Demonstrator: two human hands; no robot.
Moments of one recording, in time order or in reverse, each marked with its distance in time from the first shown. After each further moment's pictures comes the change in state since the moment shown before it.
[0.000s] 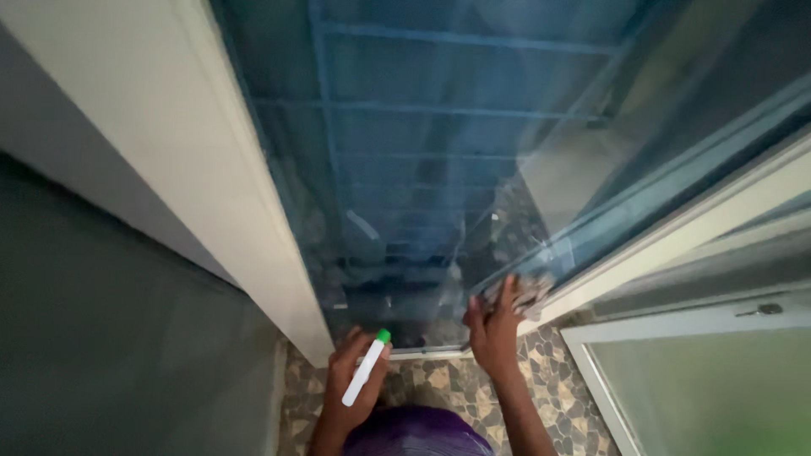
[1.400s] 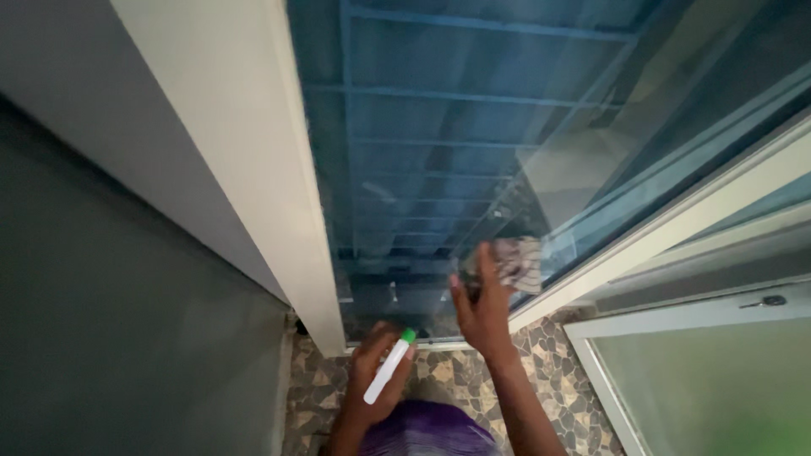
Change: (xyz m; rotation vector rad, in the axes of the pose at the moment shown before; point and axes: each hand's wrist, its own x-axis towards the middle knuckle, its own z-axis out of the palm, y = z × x) left_hand -0.015 0.026 -0.003 -0.066 -0.054 0.103; right_hand 0.024 -0.099 0.007 -0.051 -0.045 -0.003
